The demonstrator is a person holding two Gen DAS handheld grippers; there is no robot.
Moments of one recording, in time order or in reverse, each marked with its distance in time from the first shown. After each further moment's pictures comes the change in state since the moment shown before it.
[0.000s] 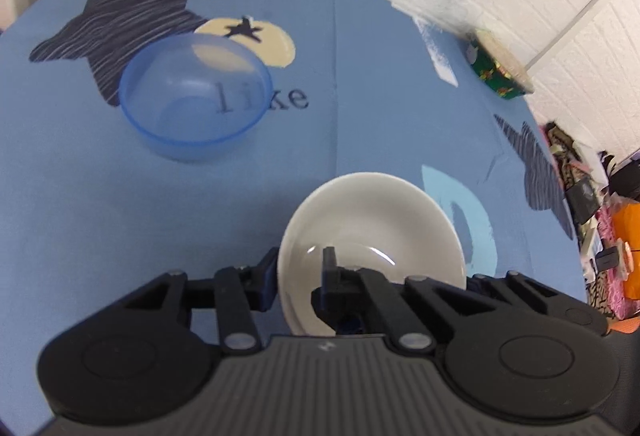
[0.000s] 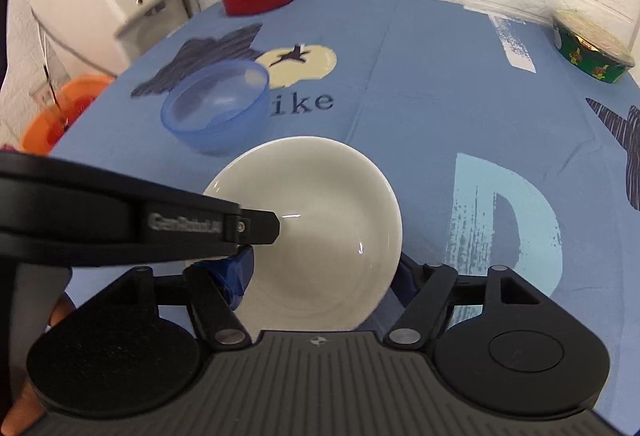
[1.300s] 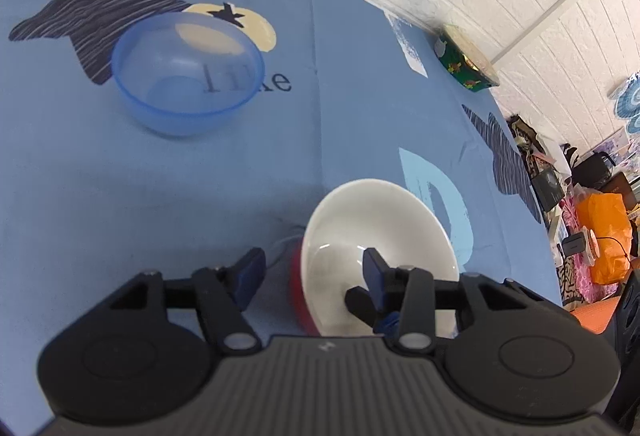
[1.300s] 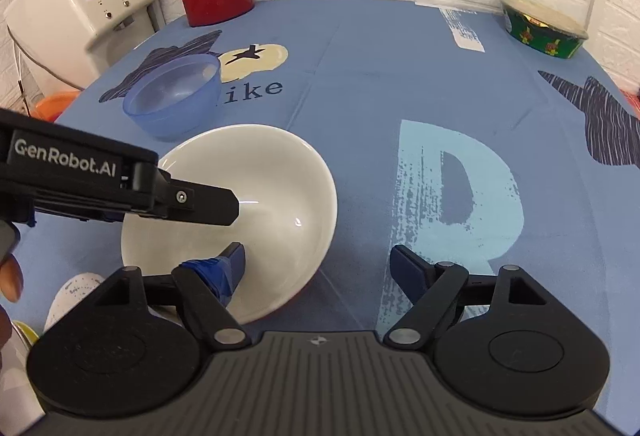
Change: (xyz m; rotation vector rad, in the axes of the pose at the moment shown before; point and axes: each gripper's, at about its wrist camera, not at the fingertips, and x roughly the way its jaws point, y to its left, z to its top) left arm -0.002 0.022 -0.014 0.027 -0.009 -0.132; right arm -0.003 -0.025 -0.038 0.082 -0.083 -0.072
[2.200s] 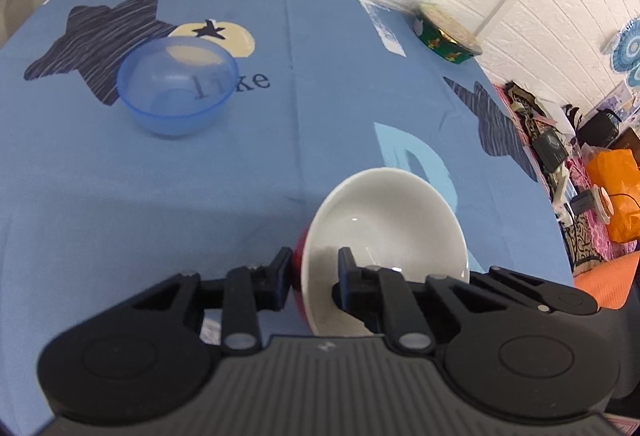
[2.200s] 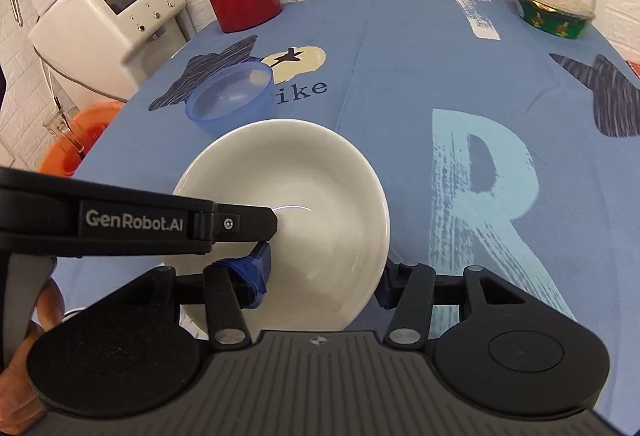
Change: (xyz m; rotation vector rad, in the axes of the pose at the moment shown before) left arm -0.042 -0.038 -0.019 0.112 0.033 0.056; right arm -0.050 0.023 -0.004 0.074 0.044 0.099
